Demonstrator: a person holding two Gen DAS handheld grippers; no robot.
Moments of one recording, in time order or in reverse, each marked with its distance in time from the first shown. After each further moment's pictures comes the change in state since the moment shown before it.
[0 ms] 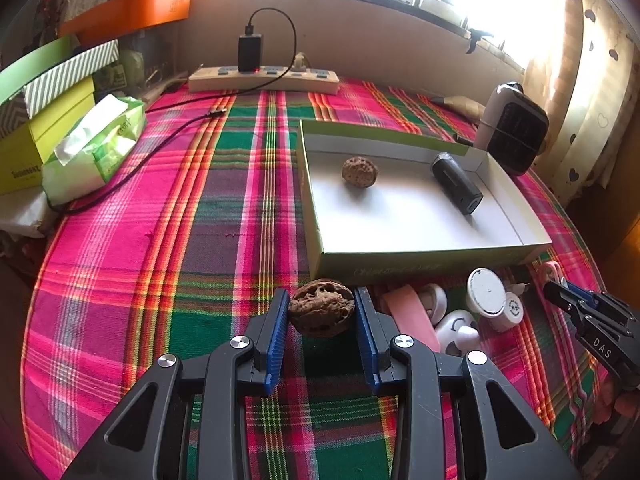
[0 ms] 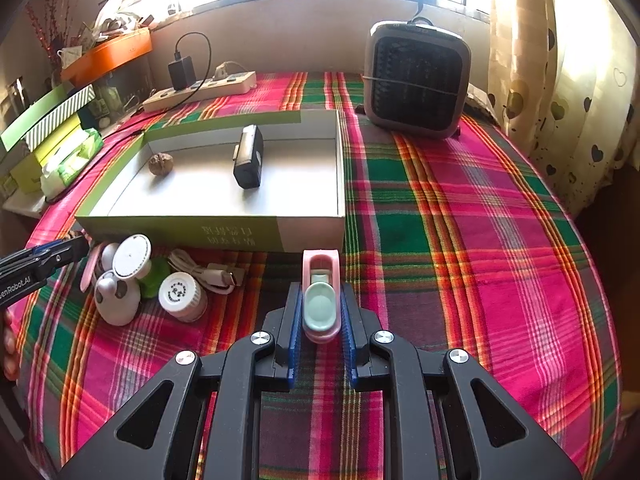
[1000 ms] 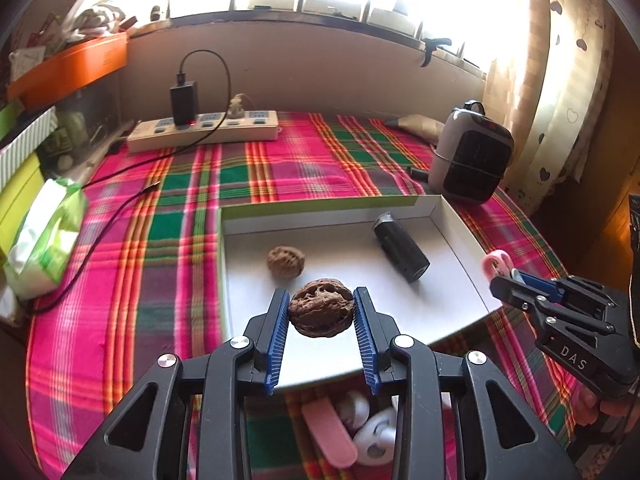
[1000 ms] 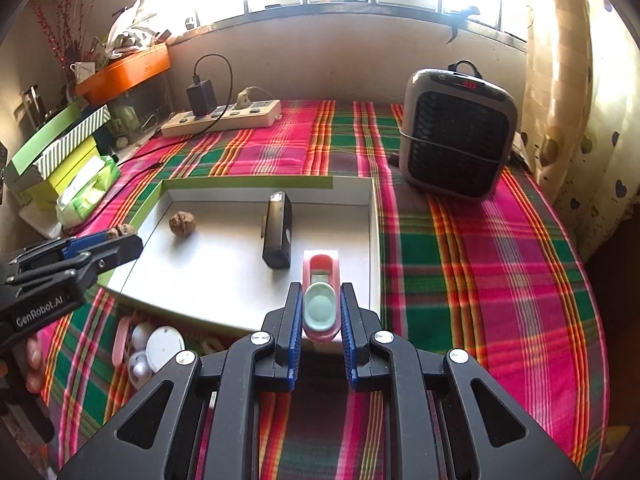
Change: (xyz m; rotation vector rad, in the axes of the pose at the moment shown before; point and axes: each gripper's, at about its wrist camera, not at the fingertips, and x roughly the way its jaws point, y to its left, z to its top) left arm 0.011 -0.048 0.064 0.105 -0.039 -0.091; right arm 0.008 0.010 0.063 -0.041 -0.021 0.077
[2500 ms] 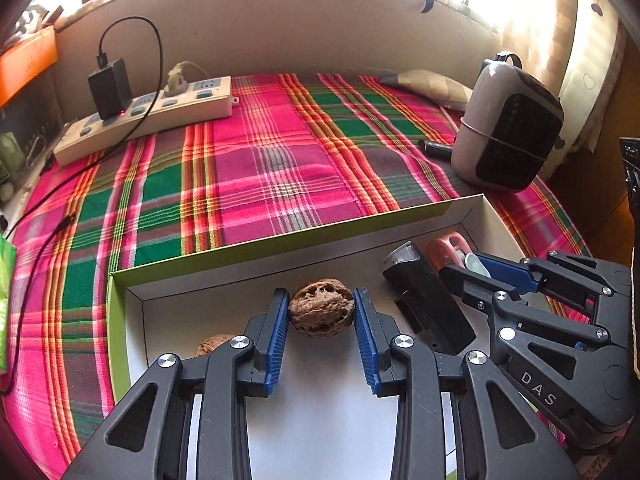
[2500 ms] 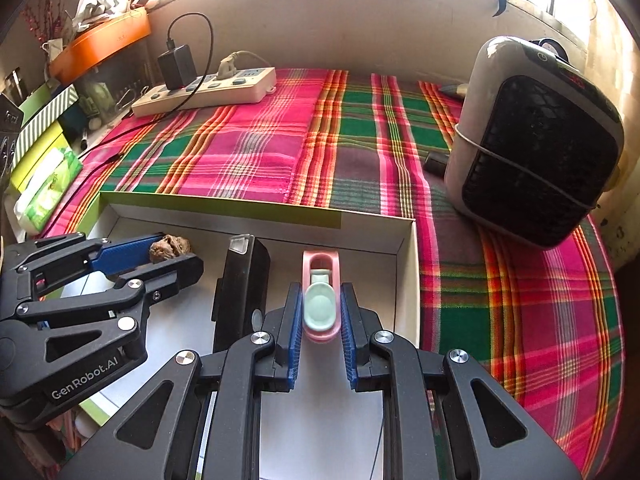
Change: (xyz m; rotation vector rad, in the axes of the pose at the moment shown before) left arm 0.104 -0.019 0.044 0.076 0.149 -0.013; right arm 0.092 -0.006 0.049 -0.049 0.117 0.013
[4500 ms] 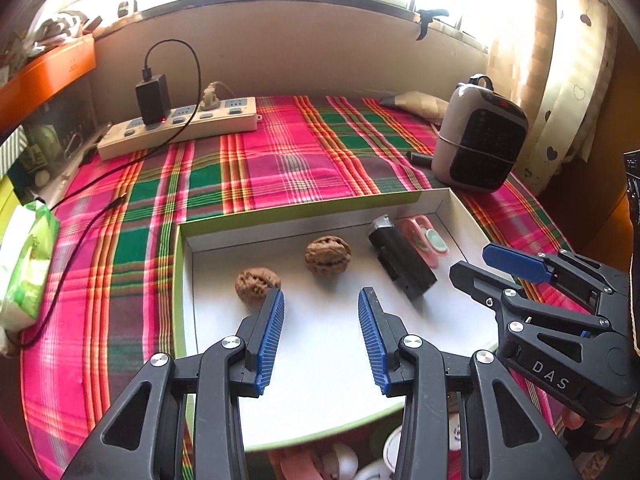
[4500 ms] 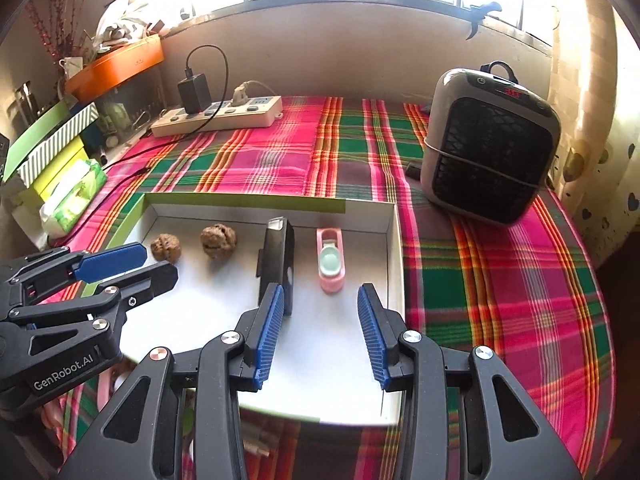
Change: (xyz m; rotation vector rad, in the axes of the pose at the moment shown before) left arm -0.063 -0.001 -0.035 -0.024 -0.076 0.029; right arm -0.055 0.013 -0.030 0.035 -0.096 -0.012
